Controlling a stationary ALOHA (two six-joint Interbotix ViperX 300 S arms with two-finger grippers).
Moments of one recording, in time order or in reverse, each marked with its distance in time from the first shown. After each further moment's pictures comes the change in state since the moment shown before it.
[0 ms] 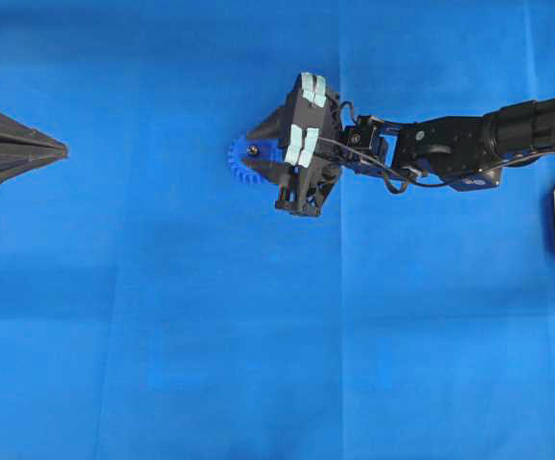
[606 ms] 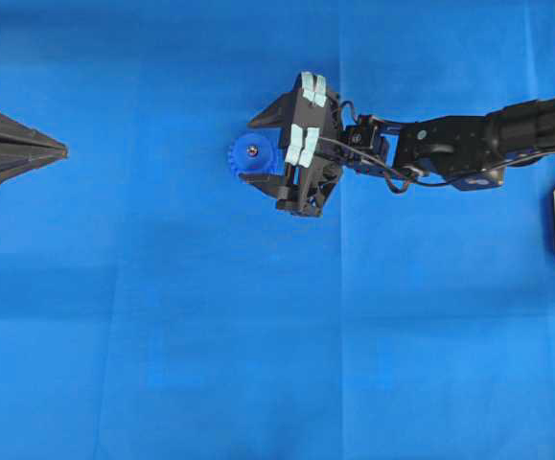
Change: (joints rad) left arm 0.000 0.002 0.000 0.000 0.000 0.000; right arm 0.002 -0.051 -0.002 0.000 0.029 -0.003
